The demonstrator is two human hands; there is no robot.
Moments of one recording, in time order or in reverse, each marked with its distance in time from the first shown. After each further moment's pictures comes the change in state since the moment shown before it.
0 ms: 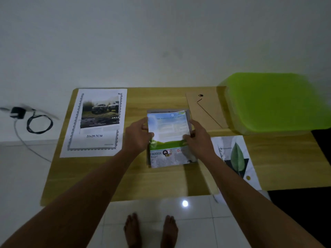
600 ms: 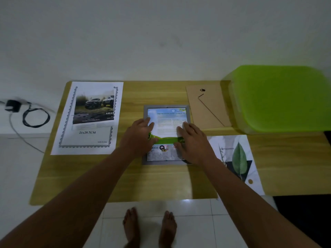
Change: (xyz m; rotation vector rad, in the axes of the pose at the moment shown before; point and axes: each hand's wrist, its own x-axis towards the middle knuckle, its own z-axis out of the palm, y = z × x) left_hand 0.017 -0.023 0.021 0.825 -0.202 0.379; right_hand 0.022 0.057 0.015 -0.703 -0.184 -0.349
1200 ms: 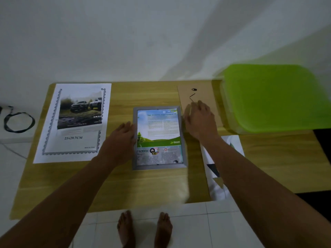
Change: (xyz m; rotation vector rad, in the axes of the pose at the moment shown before) left_hand -0.010 -0.017 -0.003 -0.007 0.002 0.018; right_hand 0.060 0.043 -0.039 -0.058 0.228 0.248
